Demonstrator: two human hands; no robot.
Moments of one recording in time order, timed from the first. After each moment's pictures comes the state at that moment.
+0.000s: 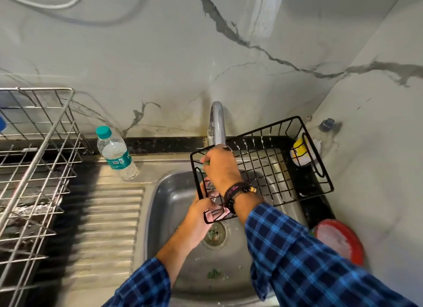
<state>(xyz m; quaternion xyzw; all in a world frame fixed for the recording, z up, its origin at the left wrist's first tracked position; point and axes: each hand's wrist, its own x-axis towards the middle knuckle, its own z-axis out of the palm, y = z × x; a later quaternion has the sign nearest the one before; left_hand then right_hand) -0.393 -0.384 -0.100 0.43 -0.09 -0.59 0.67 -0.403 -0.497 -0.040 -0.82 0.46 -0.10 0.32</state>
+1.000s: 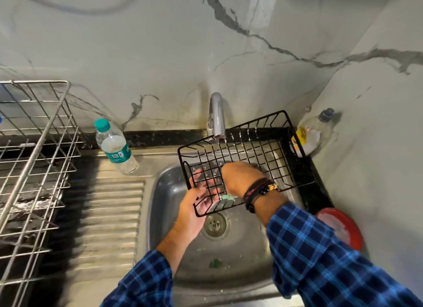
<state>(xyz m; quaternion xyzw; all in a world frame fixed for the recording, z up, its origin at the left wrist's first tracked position) -0.385 -0.373 -0.117 0.39 -0.02 -0.54 0.74 -0.453 -0.482 -0.009 -0.89 0.39 0.19 0.17</state>
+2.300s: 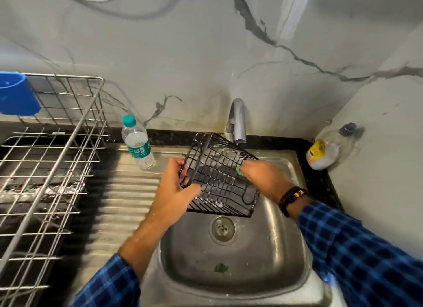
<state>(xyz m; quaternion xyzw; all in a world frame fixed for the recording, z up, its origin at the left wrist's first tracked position) -0.330 -0.328 -0.045 0.66 -0.34 -0.29 0.61 -0.478 -0.541 -0.072 -0.98 0.17 0.04 -0.02</state>
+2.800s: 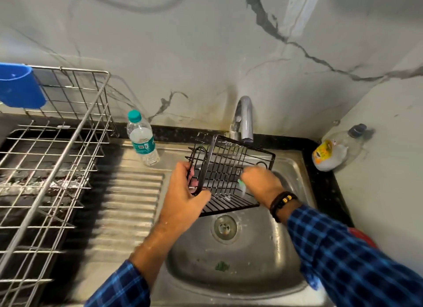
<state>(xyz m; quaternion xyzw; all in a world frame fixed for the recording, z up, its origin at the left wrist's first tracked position) -0.346 -0.323 -0.044 0.69 -0.33 -0.27 0.59 -0.454 -0.528 -0.092 -0.95 0.25 0.18 -0.05</state>
